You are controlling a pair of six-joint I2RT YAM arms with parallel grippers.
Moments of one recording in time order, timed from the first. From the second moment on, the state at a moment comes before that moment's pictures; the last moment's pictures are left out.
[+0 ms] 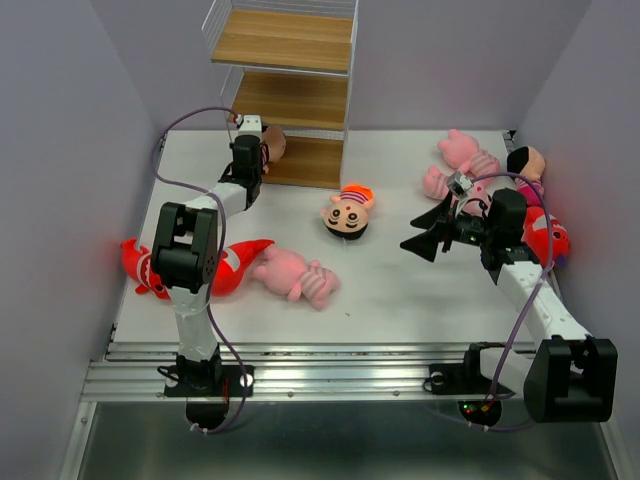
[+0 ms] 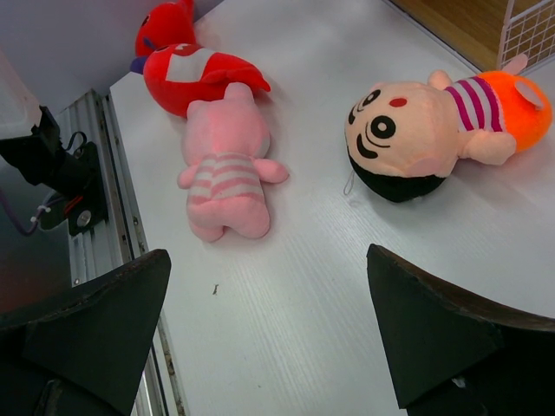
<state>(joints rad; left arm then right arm) -0.22 2.00 1.35 0.29 -0.37 -0.01 -0.01 1.11 0.69 0.08 -1.17 0.06</state>
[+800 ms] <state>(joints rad) -0.22 1.98 1.27 0.21 -0.39 -0.01 -0.01 1.11 0.69 0.08 -1.17 0.06</state>
